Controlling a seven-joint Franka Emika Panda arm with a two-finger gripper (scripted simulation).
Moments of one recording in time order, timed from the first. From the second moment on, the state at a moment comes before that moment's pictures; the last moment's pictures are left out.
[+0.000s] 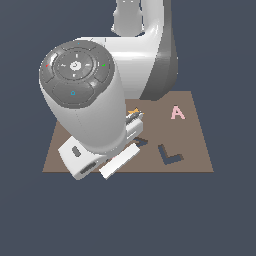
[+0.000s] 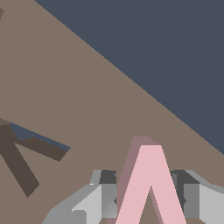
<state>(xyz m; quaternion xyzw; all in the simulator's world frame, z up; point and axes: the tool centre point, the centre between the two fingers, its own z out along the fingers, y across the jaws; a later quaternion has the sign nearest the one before) 0.099 -0.047 0.035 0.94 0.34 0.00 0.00</state>
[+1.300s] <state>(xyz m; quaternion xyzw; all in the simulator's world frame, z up) 0.062 0.032 0.040 0.73 0.69 0.00 0.00</state>
